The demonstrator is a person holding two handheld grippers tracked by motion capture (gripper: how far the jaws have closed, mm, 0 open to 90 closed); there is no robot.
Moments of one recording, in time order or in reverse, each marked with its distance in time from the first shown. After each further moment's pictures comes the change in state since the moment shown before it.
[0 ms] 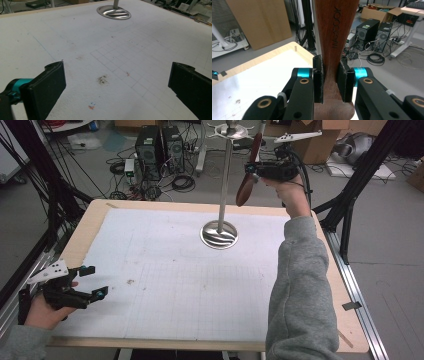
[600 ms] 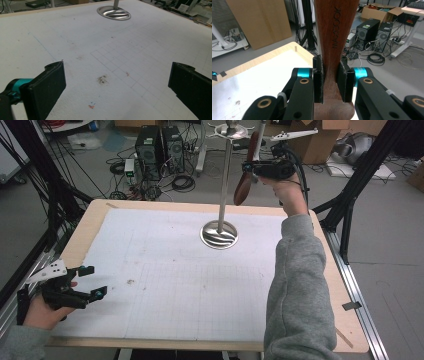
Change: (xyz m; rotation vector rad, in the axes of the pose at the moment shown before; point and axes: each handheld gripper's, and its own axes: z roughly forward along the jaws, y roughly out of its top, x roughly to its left) left arm 0.001 0.001 -0.002 -0.003 0.000 -0.009; right arm 0.003 0.005 0.006 0.009 0.001 -0.001
